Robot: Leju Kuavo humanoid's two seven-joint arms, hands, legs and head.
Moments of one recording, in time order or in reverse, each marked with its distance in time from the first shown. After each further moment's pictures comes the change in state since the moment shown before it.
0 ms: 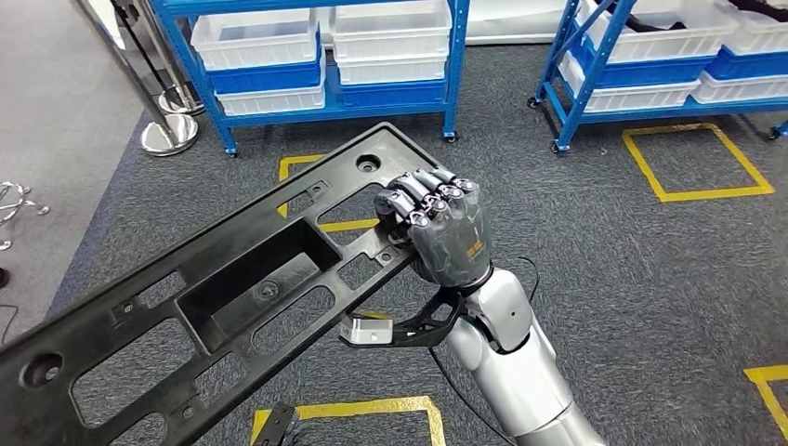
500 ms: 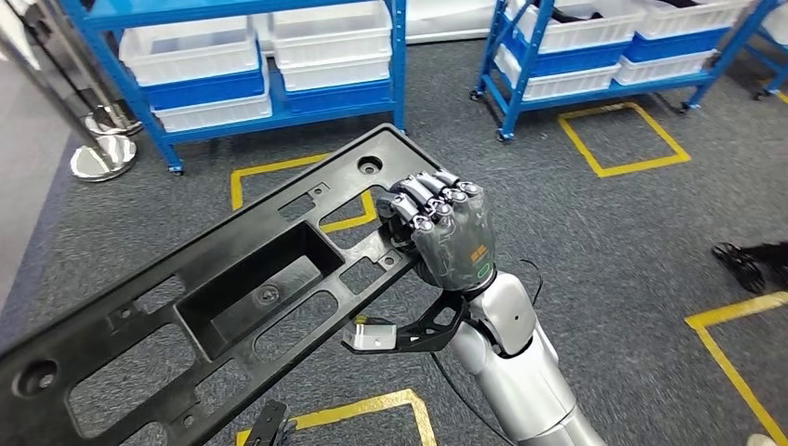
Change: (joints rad) left arm -0.002 0.008 -0.002 0.000 -0.001 0.002 0.003; right arm 0.011 -0.010 0.000 -0.025 -0.005 0.000 -0.002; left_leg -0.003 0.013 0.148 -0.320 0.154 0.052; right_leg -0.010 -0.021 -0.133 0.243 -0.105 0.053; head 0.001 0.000
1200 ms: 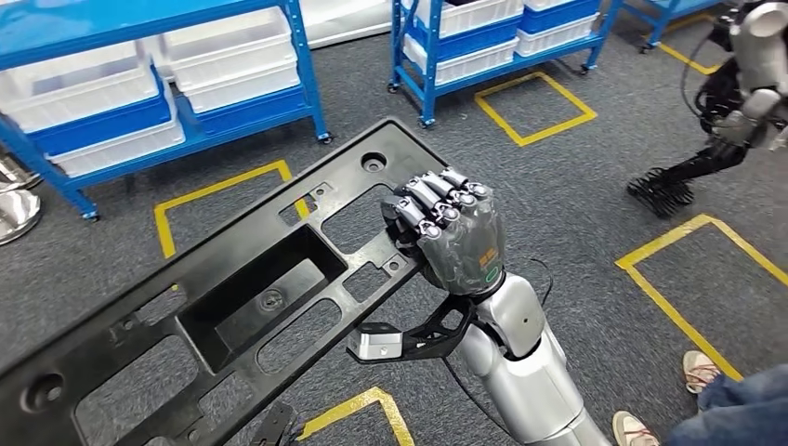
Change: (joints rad) left arm -0.004 0.007 -0.015 0.000 -0.006 -0.001 -0.001; right arm 0.002 -0.013 0.000 -0.058 0.014 0.000 -0.016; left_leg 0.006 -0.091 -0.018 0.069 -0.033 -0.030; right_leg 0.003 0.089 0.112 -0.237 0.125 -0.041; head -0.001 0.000
